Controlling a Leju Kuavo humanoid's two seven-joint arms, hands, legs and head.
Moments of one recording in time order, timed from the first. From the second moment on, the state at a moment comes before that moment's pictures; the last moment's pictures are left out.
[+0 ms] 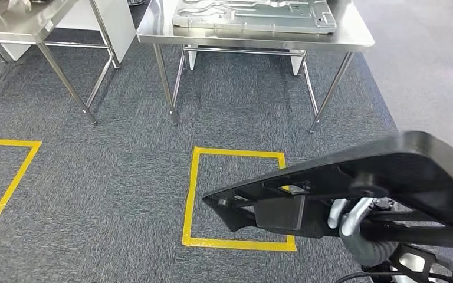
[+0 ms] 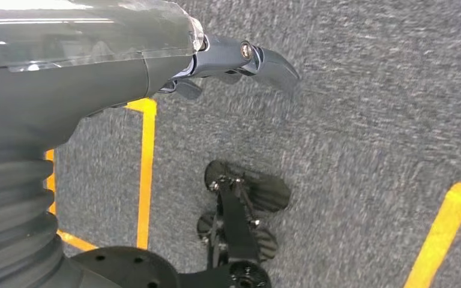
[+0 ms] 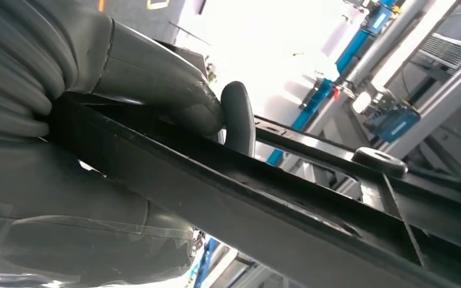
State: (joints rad) left arm -0.10 -0.03 1.32 -0.23 -0.97 0.00 -0.23; right arm -0.12 -0.25 0.26 -1.98 -0.15 0.36 -0.68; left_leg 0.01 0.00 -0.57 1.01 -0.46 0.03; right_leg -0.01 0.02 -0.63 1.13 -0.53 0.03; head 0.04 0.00
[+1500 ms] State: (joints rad) left arm -0.09 -0.02 1.32 -0.23 -0.97 -0.02 -0.26; right arm -0.02 -0.25 0.25 -2.04 -0.12 0.36 -0.69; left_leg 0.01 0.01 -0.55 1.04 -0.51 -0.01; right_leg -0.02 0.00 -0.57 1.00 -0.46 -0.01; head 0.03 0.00
